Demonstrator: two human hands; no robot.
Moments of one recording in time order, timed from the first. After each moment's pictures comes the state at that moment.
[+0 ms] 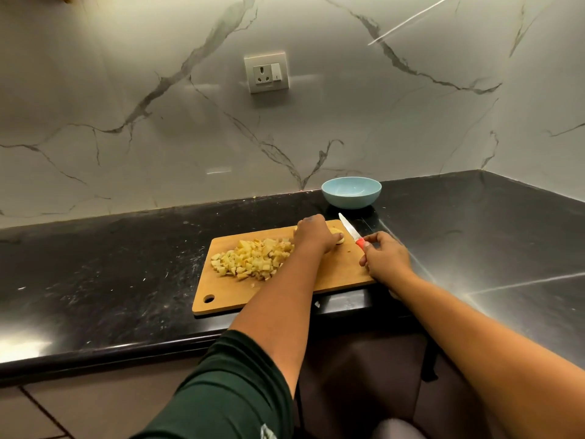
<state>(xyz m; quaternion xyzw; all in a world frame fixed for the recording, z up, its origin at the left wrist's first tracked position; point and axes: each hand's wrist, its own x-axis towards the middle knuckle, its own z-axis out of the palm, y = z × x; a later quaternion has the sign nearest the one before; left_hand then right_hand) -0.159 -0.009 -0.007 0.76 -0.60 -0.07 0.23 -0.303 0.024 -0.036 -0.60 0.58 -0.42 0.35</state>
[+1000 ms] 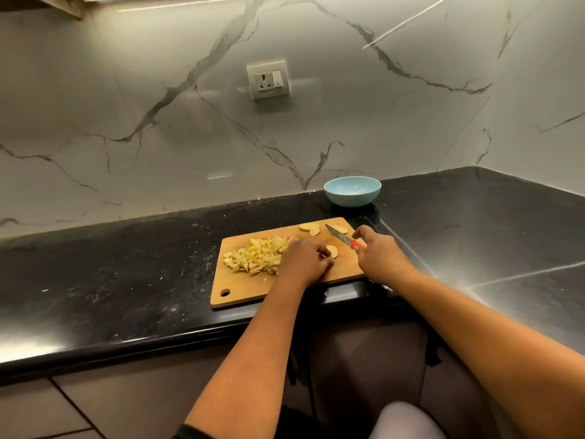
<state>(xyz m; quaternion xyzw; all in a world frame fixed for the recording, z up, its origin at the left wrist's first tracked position) -0.126 0.077 -0.023 0.69 -0.68 -0.04 0.25 -0.292 0.066 -0.011 -0.74 0.58 -0.28 0.19</state>
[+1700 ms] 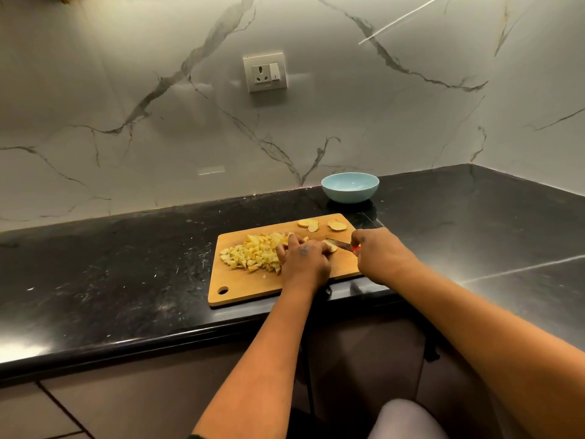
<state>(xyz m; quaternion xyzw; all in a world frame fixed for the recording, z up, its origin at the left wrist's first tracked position) -0.138 0.091 -0.032 0.71 -0.67 0.01 0.23 -0.281 0.092 0.014 -0.78 0.60 -0.16 0.08</state>
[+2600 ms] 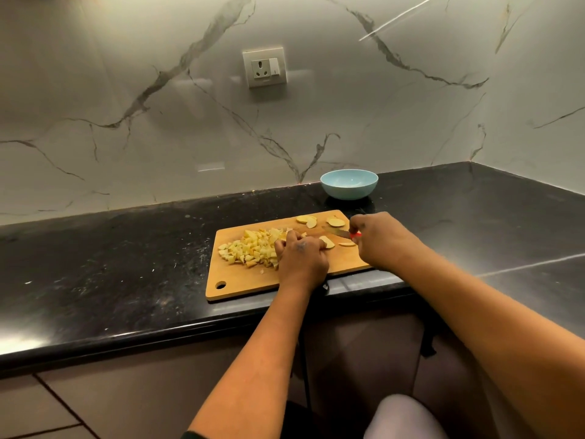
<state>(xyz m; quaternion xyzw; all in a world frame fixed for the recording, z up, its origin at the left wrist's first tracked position) -0.139 0.095 -0.037 0.71 -0.66 0.02 0.27 -0.286 0.106 0.041 -0.80 0.58 -0.14 0.05</state>
